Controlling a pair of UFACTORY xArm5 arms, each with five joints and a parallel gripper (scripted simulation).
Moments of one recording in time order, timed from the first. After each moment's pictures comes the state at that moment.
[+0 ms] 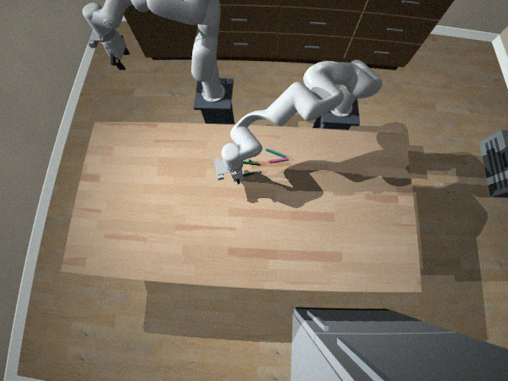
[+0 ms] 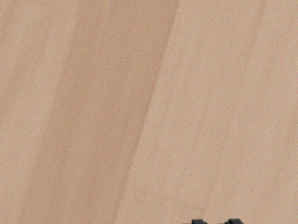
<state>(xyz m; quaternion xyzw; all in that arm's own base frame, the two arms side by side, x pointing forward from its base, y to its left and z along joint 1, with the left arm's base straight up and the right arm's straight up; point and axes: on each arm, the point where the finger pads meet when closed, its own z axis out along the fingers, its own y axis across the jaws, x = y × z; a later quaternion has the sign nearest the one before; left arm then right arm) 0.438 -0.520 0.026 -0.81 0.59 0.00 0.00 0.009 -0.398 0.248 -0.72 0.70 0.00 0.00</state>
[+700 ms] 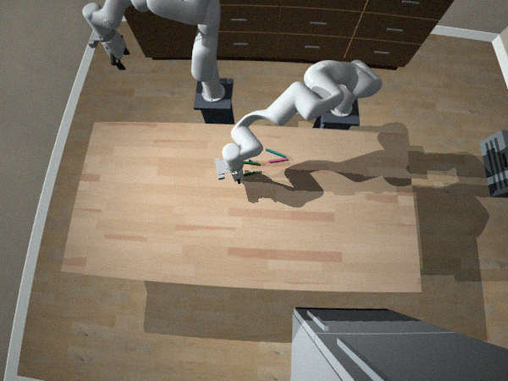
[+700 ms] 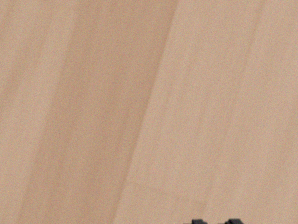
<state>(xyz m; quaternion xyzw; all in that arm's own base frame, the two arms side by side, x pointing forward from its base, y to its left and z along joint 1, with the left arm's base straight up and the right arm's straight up) 0.437 -0.518 0.026 -0.81 0.59 0.00 0.00 0.009 -0.398 0.248 -0.72 0.70 0.00 0.00</state>
